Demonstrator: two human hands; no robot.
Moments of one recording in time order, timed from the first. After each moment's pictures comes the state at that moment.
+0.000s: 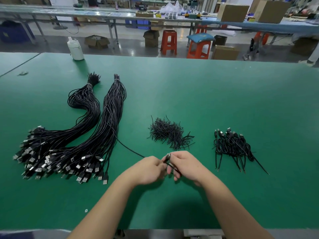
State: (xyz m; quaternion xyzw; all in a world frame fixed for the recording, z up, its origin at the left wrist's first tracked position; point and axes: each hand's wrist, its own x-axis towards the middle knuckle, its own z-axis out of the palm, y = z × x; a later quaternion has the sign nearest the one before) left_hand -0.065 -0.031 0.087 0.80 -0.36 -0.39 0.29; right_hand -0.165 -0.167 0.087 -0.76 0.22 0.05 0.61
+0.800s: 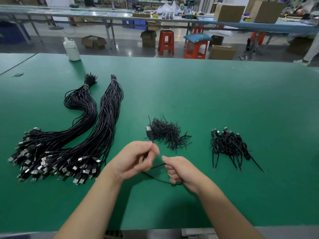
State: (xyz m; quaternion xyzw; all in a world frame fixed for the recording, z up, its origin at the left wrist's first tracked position) left_hand -0.038 -0.015 0.098 0.41 -0.29 -0.53 0.68; right_hand -0.171 -0.158 0.075 -0.67 0.24 0.08 0.70
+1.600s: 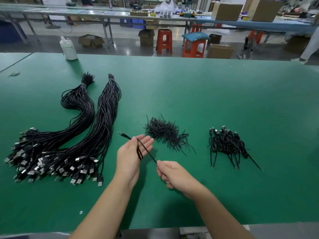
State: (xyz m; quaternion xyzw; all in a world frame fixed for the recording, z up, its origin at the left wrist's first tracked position) left_hand -0.065 -0.040 0.085 0.52 -0.03 -0.22 0.83; right_hand -0.177 -0.143 0.060 -0.70 0.23 0.05 0.68
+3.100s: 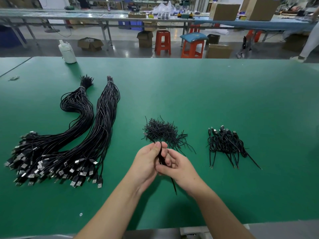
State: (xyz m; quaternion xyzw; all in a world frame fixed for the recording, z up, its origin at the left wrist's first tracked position) left_hand -0.099 -0.053 0.108 0.42 -0.11 -0.43 0.79; right_hand -0.188 -0.153 0.077 -0.68 0.16 -0.08 0.71
